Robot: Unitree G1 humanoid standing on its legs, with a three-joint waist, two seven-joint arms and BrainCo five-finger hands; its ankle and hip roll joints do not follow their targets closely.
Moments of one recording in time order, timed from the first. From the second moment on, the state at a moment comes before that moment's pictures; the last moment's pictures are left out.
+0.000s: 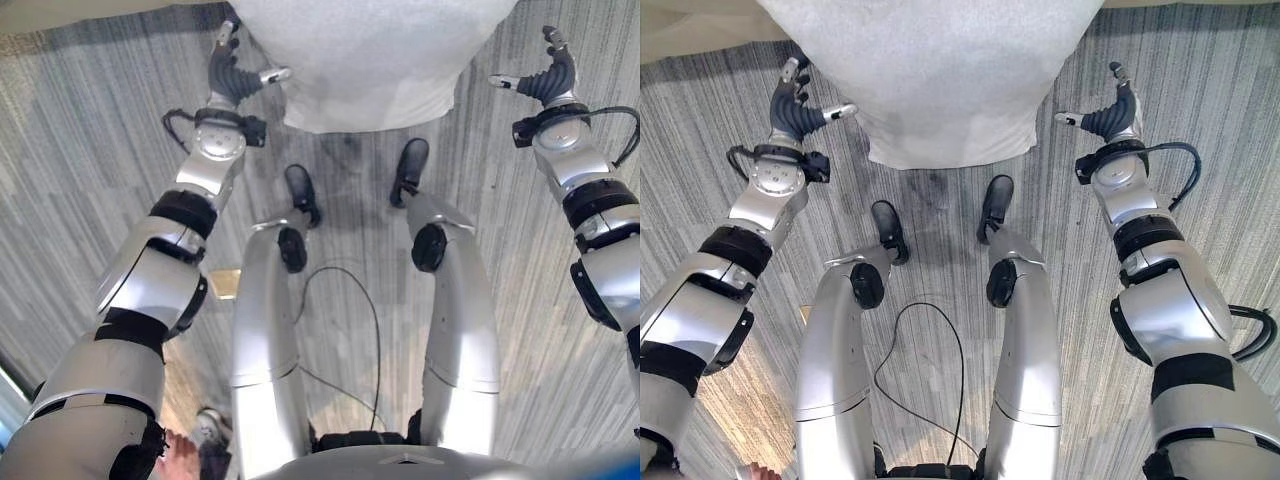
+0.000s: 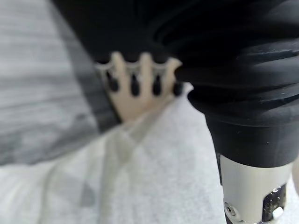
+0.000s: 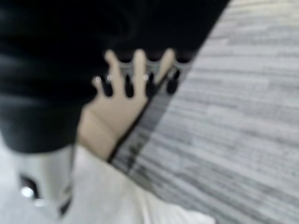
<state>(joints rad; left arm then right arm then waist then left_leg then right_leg) -1.17 0.55 -0.53 0.92 -0.49 -0.23 0.34 -1.26 -0.63 0.54 1.16 0.29 -0.13 -0.36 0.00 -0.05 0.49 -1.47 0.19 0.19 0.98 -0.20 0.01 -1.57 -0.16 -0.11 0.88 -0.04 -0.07</state>
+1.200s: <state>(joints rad) -1.21 0.49 -0.54 0.85 -0.58 -0.19 0.41 -1.28 -0.53 0.52 0.81 0.53 -0.13 -0.37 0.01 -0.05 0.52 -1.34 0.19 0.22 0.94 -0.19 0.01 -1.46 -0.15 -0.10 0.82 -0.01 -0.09</state>
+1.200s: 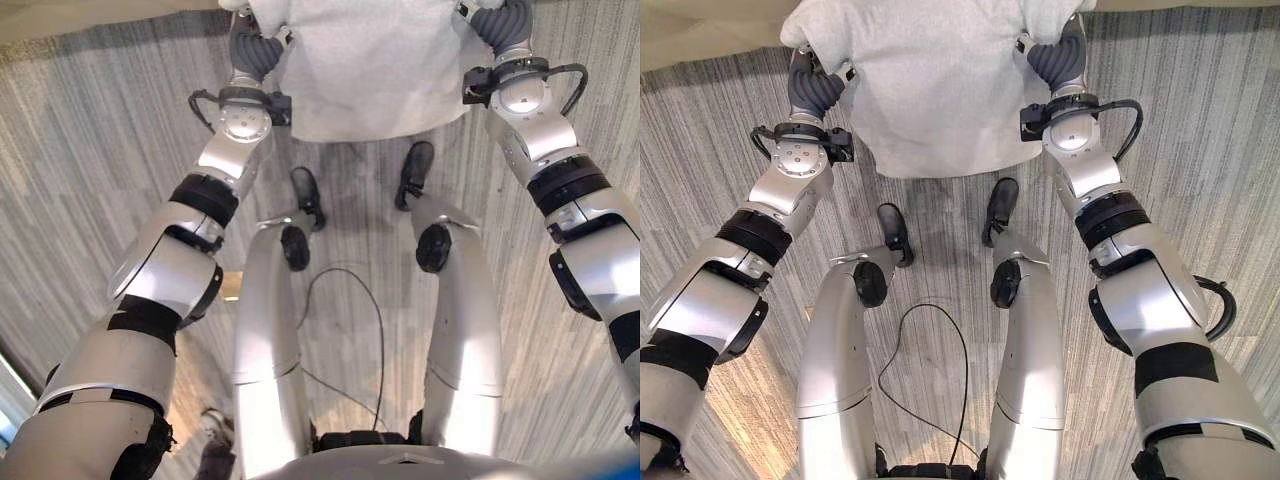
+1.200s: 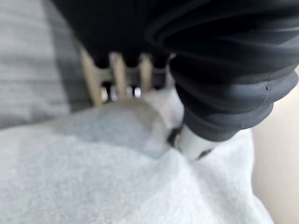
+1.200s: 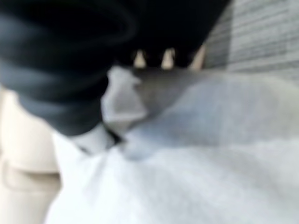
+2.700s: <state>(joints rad) -0.13 0.34 -0.31 0.34 -0.48 -0.20 0.24 -0.18 -0.38 0.29 0.23 0.19 -0.11 -0.18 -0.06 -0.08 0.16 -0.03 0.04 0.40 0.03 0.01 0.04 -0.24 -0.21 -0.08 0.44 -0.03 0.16</state>
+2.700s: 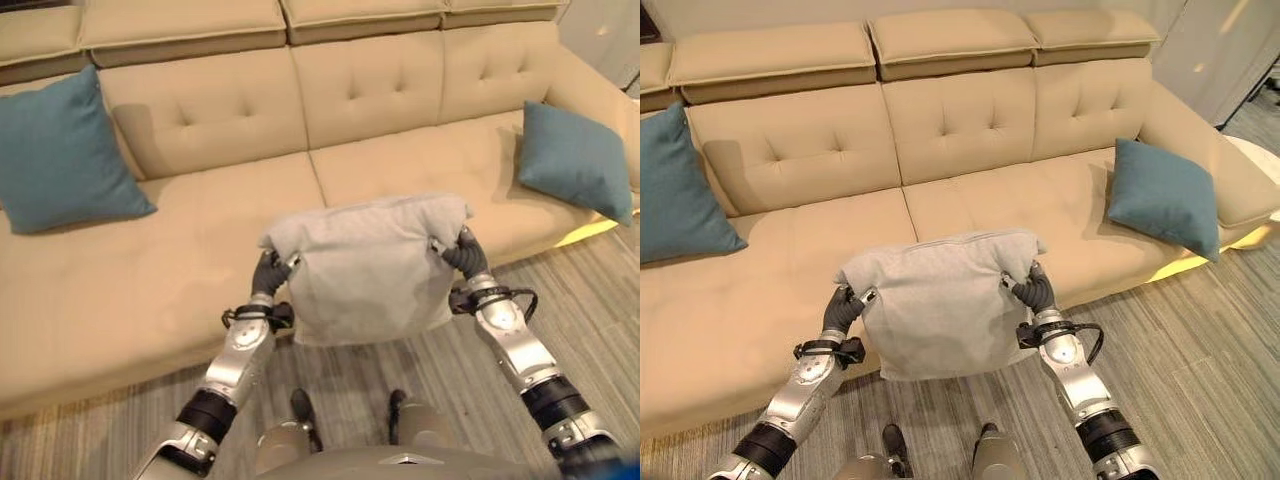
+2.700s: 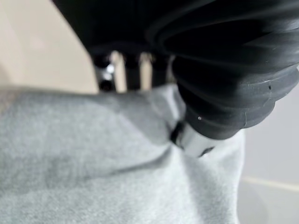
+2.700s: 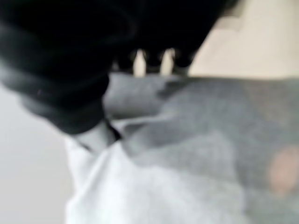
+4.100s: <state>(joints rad) -0.14 0.30 -0.29 0.33 -0.48 -0.16 0.17 -0.14 -0.43 0.23 0.16 0.19 -0.09 -0.14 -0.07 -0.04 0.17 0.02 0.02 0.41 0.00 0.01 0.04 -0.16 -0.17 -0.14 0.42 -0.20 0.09</state>
